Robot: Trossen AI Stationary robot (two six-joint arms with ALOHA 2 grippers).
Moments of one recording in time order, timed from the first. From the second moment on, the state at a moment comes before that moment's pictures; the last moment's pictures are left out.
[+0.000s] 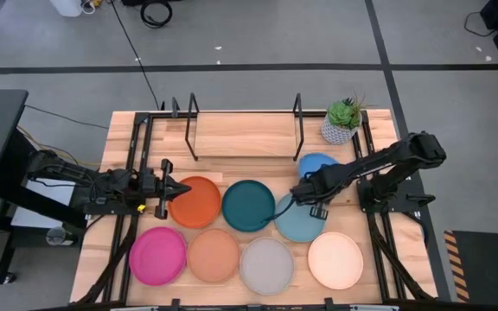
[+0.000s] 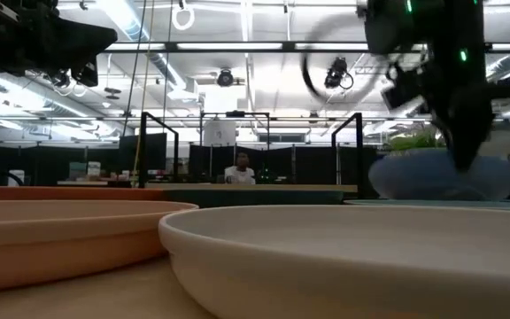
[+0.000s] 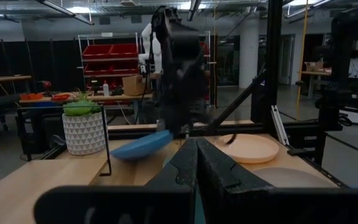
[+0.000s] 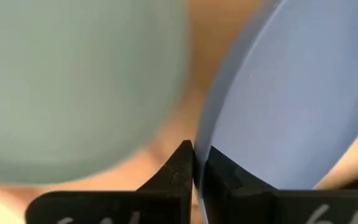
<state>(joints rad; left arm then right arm) -0.25 0.37 0.01 0.53 -0.26 0.06 0.20 1.52 0.99 -1.13 0.14 0.52</state>
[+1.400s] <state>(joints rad) -0.25 0.37 0.01 0.51 -0.26 0.03 -0.16 1.93 1.47 -0.99 0.46 -0.30</state>
